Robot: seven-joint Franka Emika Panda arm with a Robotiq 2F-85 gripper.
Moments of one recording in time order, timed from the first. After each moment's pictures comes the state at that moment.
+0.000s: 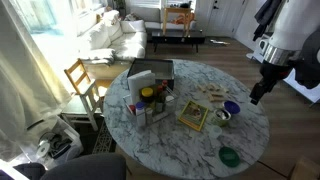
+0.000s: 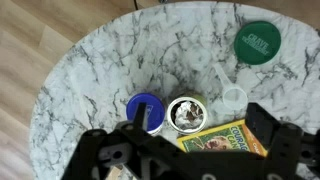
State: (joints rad) arm -0.11 -0.36 0.02 -2.45 -0.25 2.05 0.08
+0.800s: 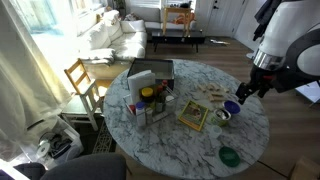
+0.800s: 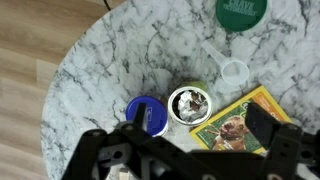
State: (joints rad) arm -0.12 -0.27 0.01 -2.45 -0.20 2.17 0.37
